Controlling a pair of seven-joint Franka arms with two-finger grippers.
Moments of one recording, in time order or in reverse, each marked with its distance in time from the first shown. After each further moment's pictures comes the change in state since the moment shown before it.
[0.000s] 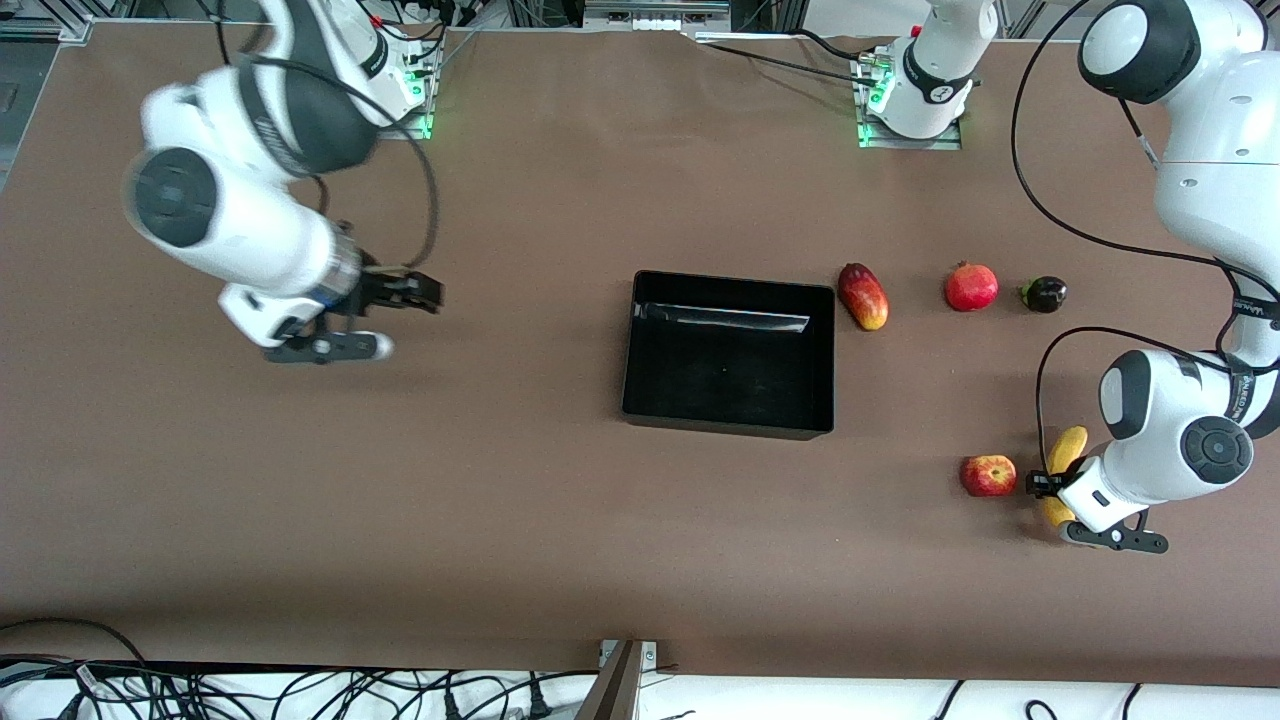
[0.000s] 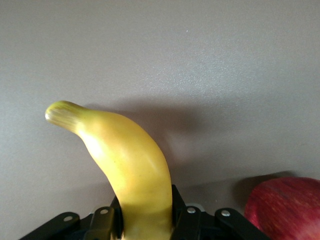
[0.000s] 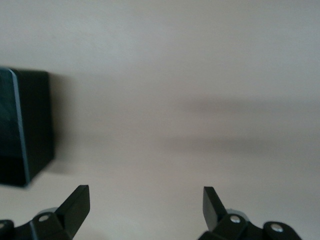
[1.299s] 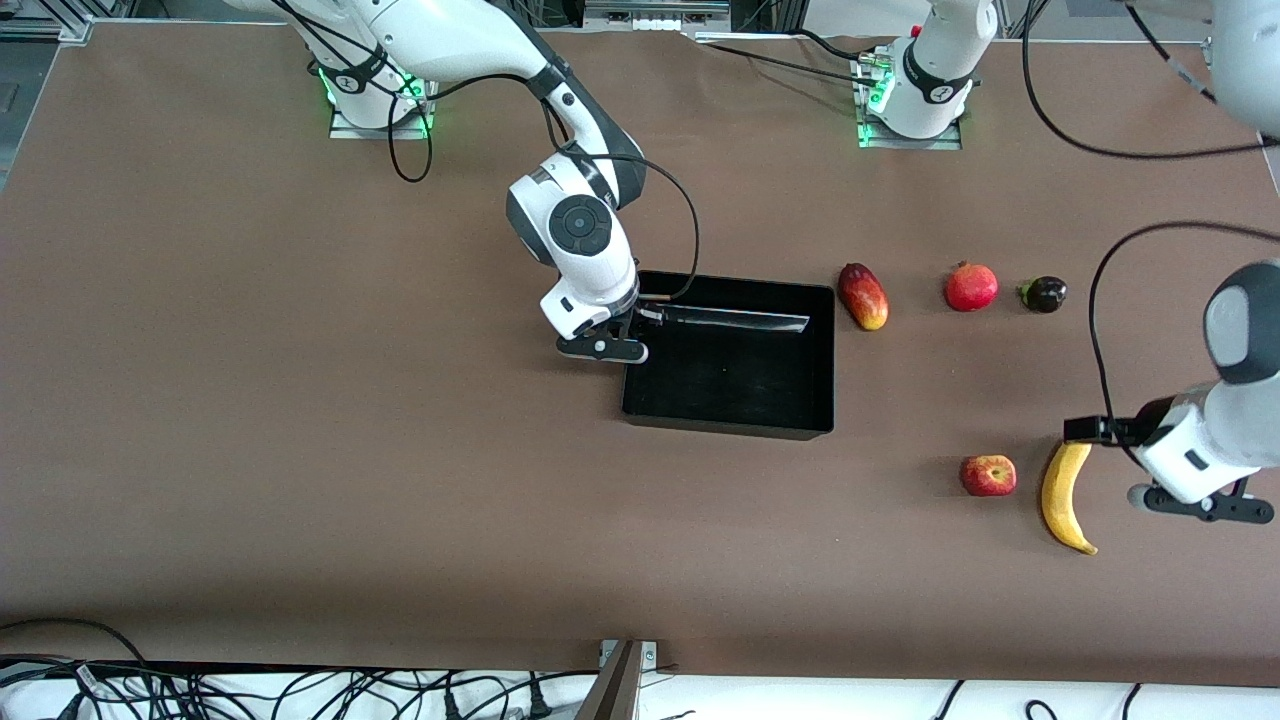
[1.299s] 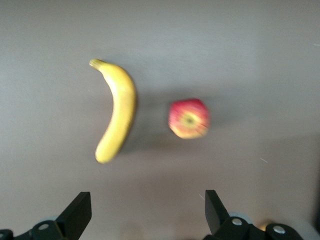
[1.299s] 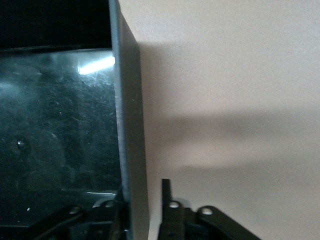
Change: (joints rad) left arm -0.084 -0.365 -0.019 0.067 -0.223 -0.547 0.000; right arm 0.368 0.380 0.002 0.037 -0.020 0.503 0.449
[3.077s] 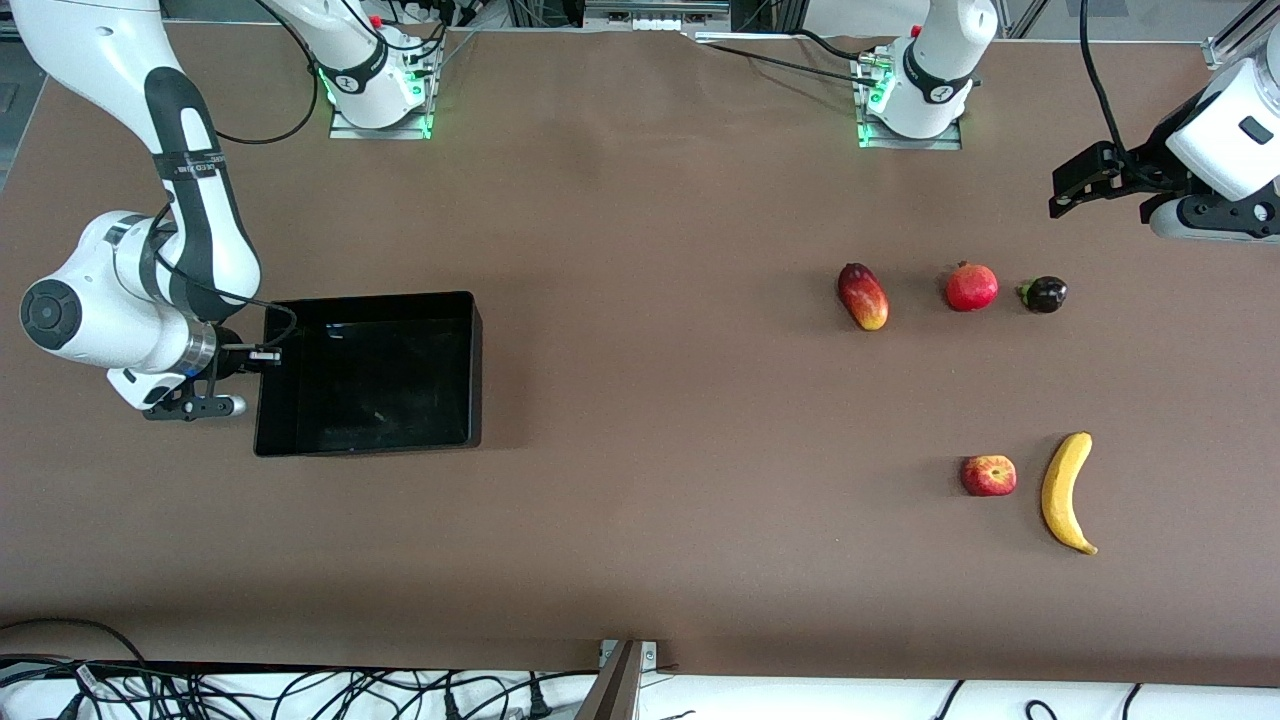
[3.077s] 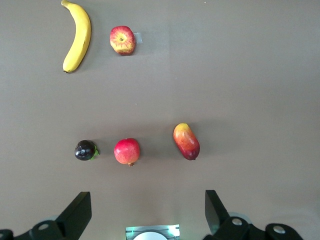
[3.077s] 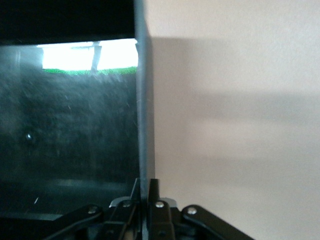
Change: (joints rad) left arm -0.441 -0.609 0.416 -0.306 -0.285 -0.248 -0.096; right arm -0.579 -0.239 -0.288 -0.349 0.087 -0.141 -1.091
